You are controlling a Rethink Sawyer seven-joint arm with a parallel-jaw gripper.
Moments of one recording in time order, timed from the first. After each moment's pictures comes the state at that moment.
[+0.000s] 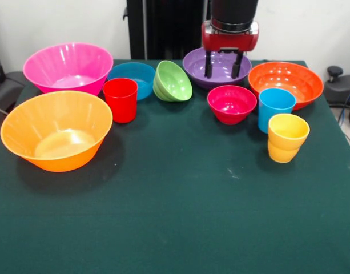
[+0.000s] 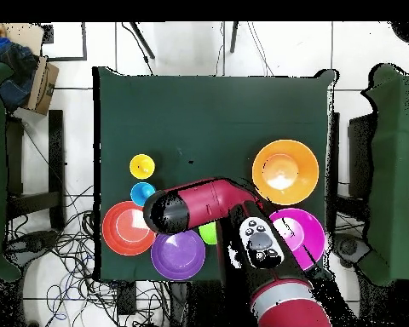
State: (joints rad) arm -0.34 -0.74 0.31 1.88 -0.45 0.55 2.05
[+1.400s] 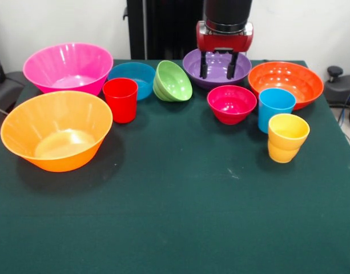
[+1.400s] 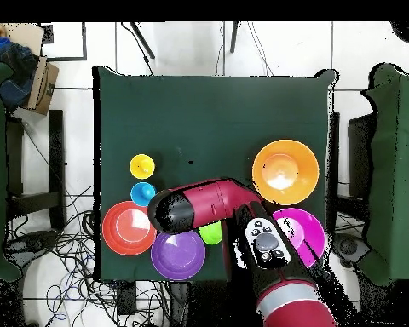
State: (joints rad) arm -0.36 -0.74 0.31 1.89 -0.45 0.55 2.05
